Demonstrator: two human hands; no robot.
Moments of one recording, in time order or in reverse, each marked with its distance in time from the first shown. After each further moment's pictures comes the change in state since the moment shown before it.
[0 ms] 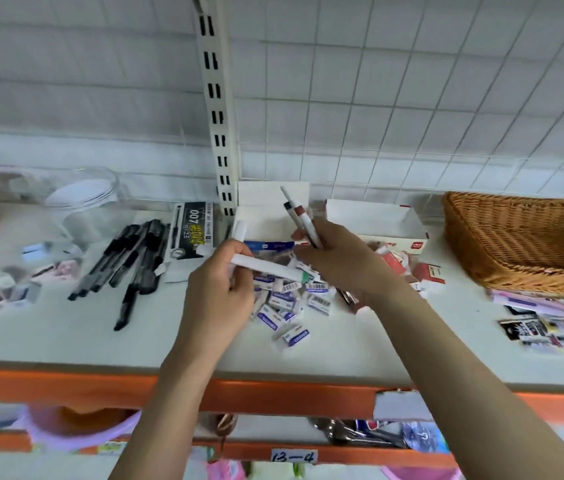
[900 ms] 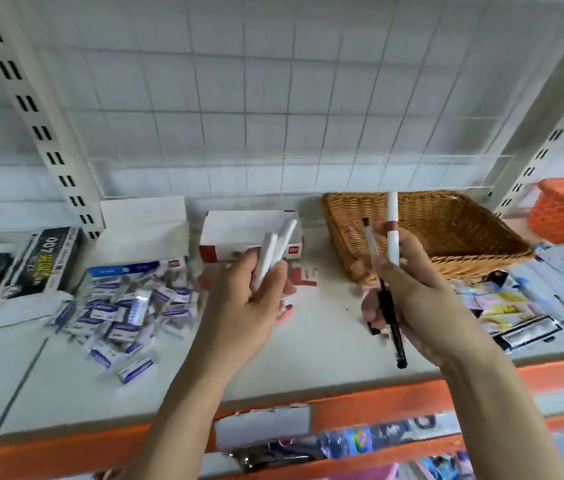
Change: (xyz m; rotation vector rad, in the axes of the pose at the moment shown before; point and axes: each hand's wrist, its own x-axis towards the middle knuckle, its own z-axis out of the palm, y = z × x) left_hand -0.024 0.113 0.150 -0.323 -0.249 0.088; right_hand -0.115 0.109 -0.159 0.668 0.310 0.010
